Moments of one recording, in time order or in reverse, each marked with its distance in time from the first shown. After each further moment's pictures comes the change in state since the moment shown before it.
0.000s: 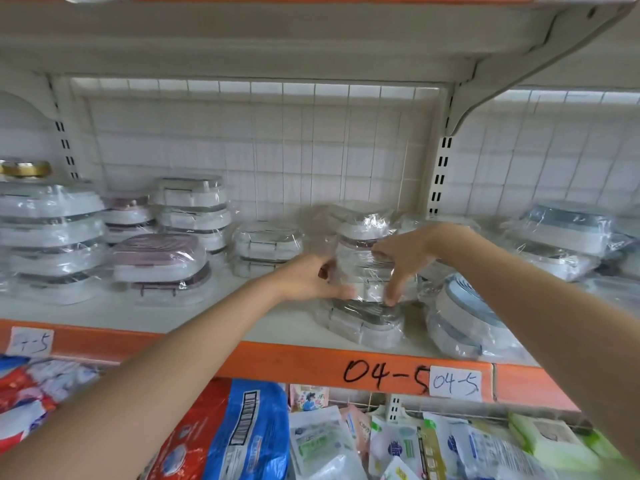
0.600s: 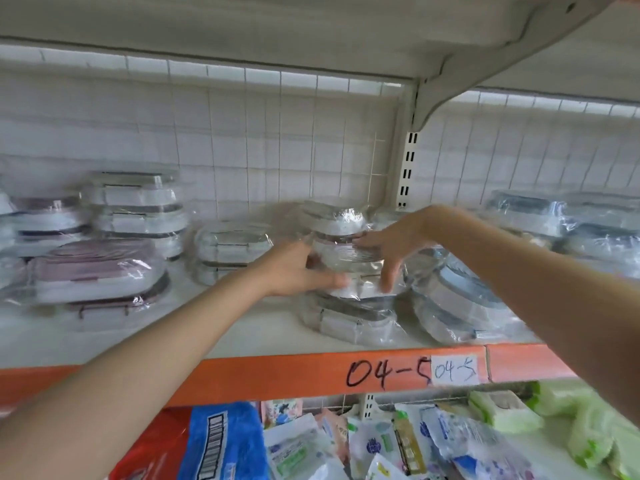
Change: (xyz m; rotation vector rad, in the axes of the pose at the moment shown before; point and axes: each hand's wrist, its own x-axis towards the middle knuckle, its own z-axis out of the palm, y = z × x) left_hand 0.008 -0.007 -0.012 0.036 0.051 0.234; right_hand -0.004 -0.006 -0.005 0.060 -0.095 0.141
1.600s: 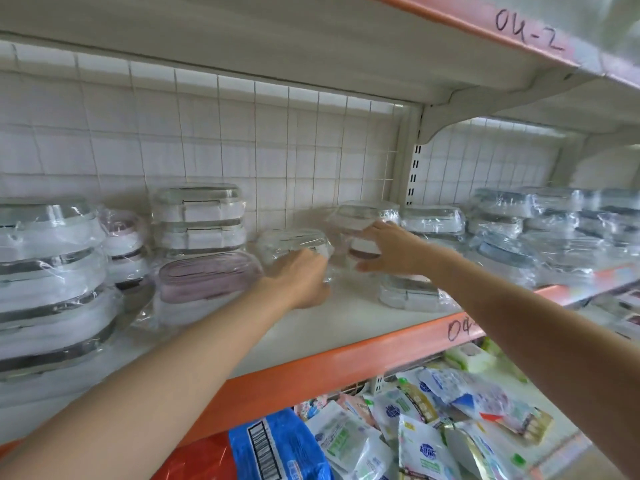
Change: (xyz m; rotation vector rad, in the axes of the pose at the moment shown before) left_hand -0.058 -0.099 -0.070 0.544 -0.024 0.226; right_hand 0.012 -0.159 0.018 0.077 0.605 0.222
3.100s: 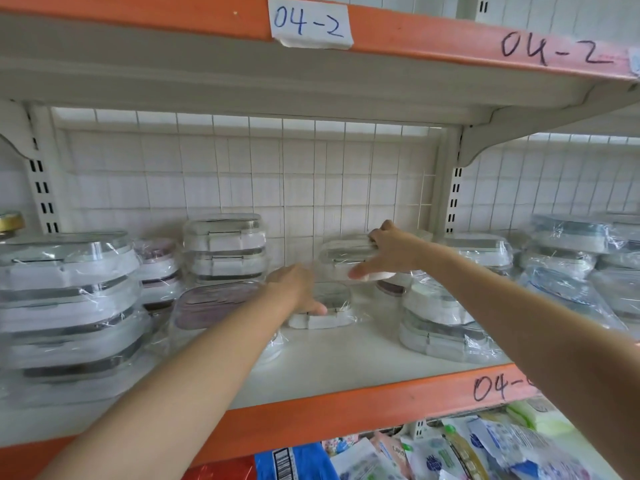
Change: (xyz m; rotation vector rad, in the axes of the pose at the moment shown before) left_hand 0.030 -0.019 -0.013 -0.003 -0.259 -0.384; right_hand 0.054 0.012 -0.025 0.137 -0.094 -0.007
